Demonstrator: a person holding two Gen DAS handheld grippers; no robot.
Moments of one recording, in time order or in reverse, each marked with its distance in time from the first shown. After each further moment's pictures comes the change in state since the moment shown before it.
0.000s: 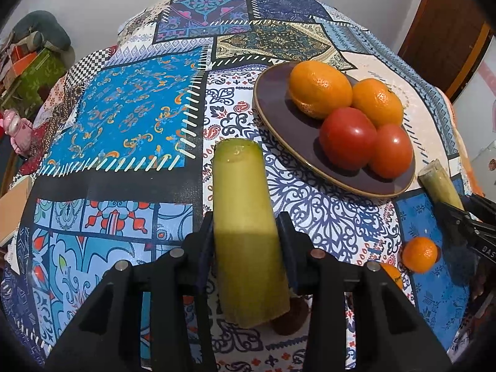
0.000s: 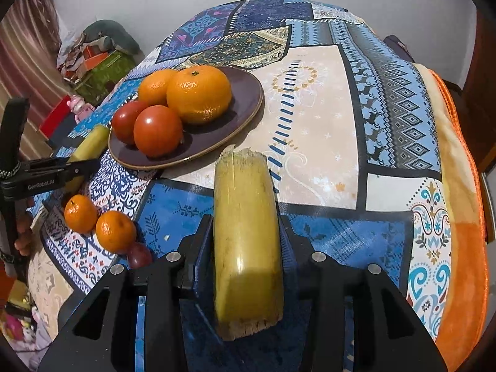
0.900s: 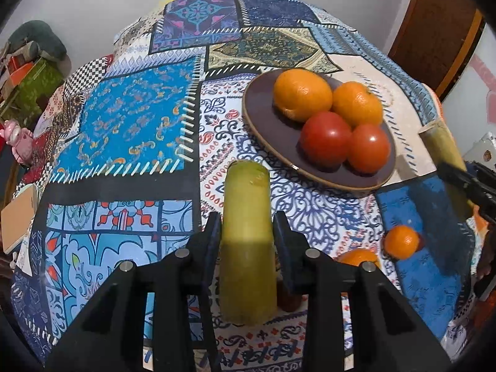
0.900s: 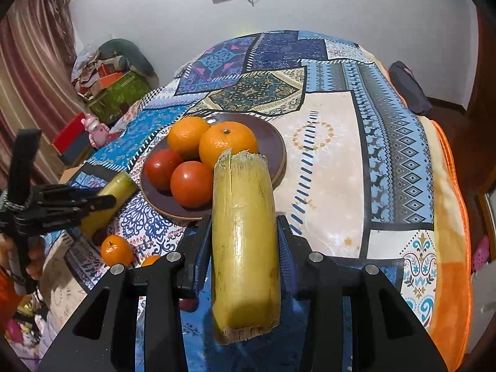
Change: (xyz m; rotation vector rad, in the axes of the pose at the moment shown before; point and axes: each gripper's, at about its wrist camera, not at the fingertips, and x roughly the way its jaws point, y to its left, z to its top) left arm -0.023 -0.008 -0.001 0.043 -0.008 0.001; right arm -0.024 0.019 0.029 -0.024 -0.120 0.039
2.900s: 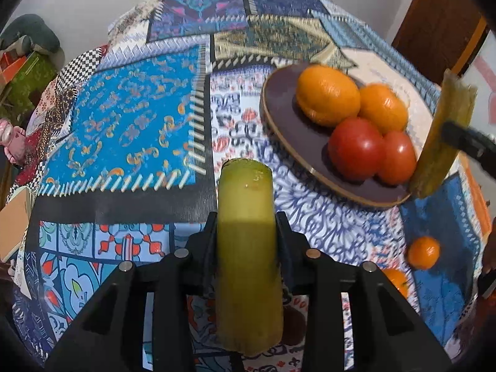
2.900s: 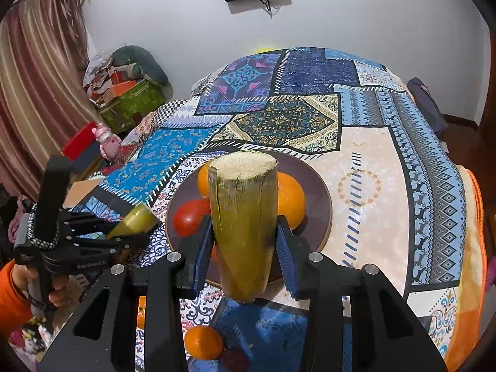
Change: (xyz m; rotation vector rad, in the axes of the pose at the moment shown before) left arm 0.019 0.024 0.018 -0.015 0.041 -0.035; right arm 0.025 0.035 0.046 -0.035 -0.053 0.049
